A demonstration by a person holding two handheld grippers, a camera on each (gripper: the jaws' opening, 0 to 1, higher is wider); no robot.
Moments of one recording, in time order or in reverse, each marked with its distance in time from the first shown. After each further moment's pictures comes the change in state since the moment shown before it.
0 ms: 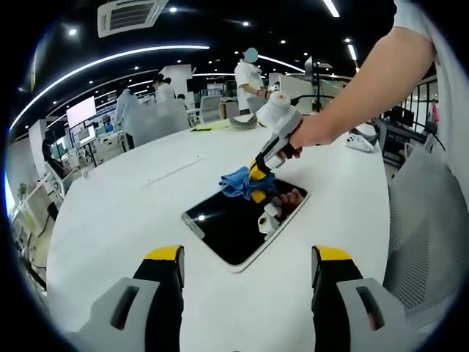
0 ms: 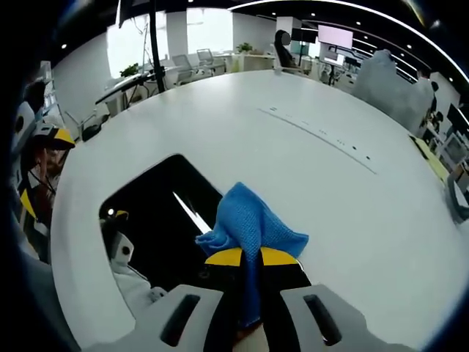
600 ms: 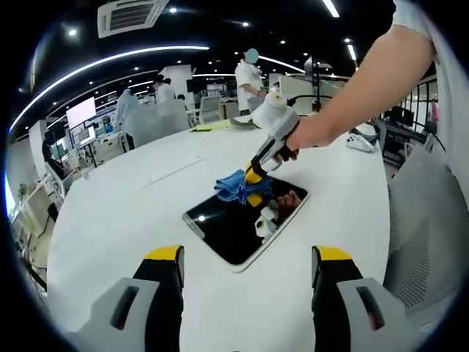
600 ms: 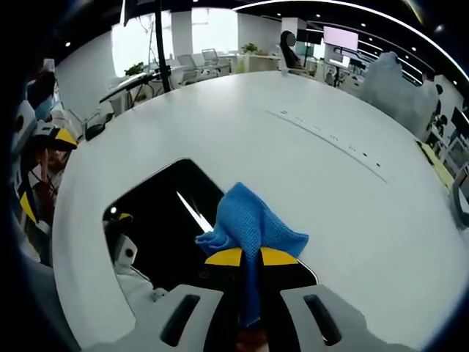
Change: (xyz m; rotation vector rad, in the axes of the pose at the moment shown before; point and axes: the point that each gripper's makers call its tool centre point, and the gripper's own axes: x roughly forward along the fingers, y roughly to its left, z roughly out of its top) left arm -0.001 0.001 0.000 0.004 -0.002 -0.001; right arm 0.007 0.014 0.009 -0.020 -0.003 0.021
